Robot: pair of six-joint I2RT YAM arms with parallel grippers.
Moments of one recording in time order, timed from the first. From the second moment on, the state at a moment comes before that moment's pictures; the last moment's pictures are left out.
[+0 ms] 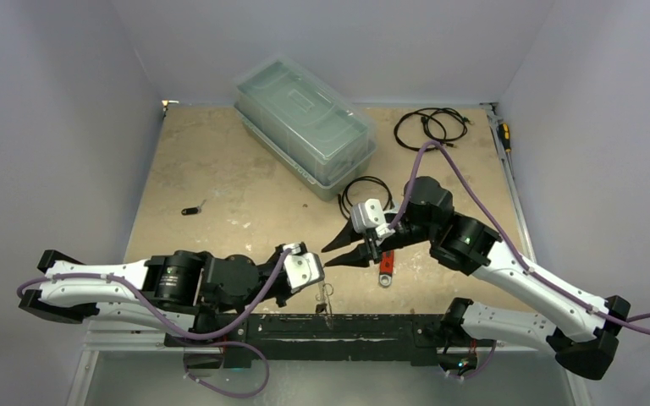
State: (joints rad) left arm -1.62 0.85 1.08 -0.57 -0.45 0.00; right arm 0.93 0.97 1.04 -0.29 -0.81 -0.31
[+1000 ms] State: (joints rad) left arm -1.62 0.87 1.08 -0.59 -0.45 0.00; right arm 0.96 1.01 1.05 -0.35 -0.87 -0.34
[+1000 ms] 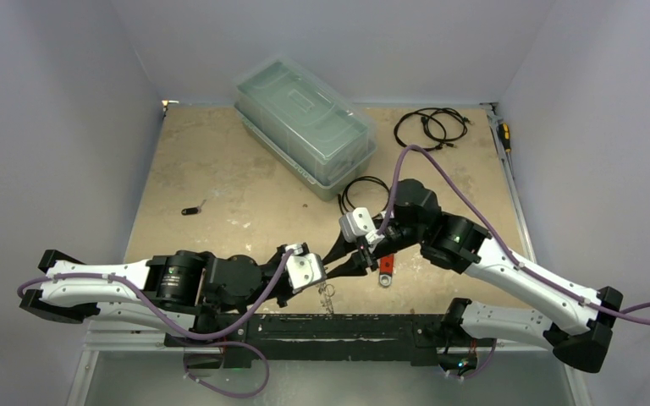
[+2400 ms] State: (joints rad) left arm -1.62 0.88 1.09 -0.59 -0.44 0.00; right arm 0.98 0.97 1.05 -0.35 -0.78 -0.34
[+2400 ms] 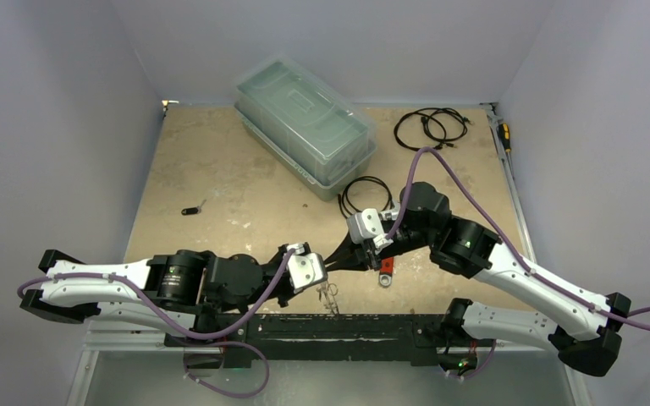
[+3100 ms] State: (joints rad) left arm -1.62 0.88 1.09 -0.59 -0.43 0.00; right arm 0.99 0.98 1.05 -0.36 -0.80 -0.35
